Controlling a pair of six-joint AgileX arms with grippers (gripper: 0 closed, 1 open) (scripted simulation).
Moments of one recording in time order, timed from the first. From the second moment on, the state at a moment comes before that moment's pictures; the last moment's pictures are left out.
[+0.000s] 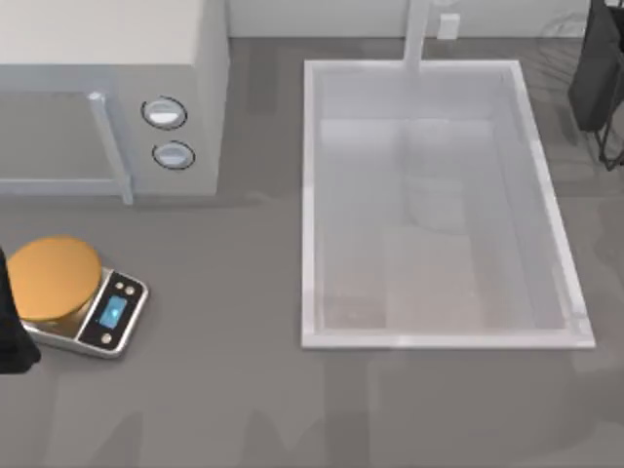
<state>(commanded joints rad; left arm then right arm) 0.00 0.00 0.00 0.00 0.00 0.00 -0.05 1.54 0.92 -0.95 0.00 -0.04</state>
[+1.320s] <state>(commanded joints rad) 0.00 0.00 0.00 0.00 0.00 0.00 -0.05 1.55 0.88 -0.90 0.00 -0.04</state>
